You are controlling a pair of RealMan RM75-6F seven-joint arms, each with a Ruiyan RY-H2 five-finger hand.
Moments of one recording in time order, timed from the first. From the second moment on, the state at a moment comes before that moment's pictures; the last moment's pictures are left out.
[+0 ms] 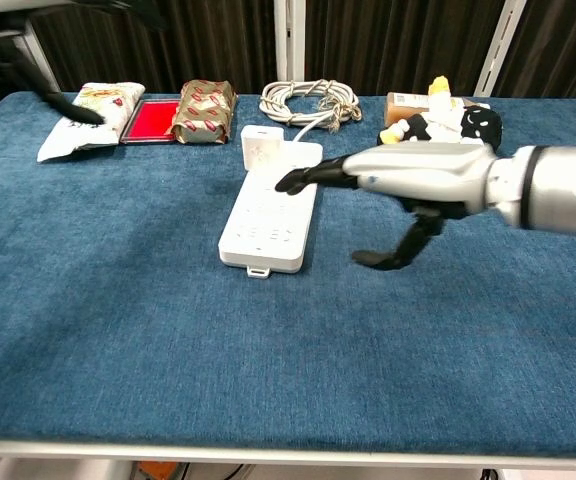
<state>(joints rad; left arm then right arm) -0.72 -1.26 -0.27 -1.58 1.46 0.87 0.04 0.81 -1.47 0.13 -1.49 -1.64 0.68 0.13</state>
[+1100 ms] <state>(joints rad) -1.13 -1.72 -0.20 -0.89 1.44 0.59 -0.22 0.89 -1.66 0.08 -1.28 -1.50 0.68 0.11</state>
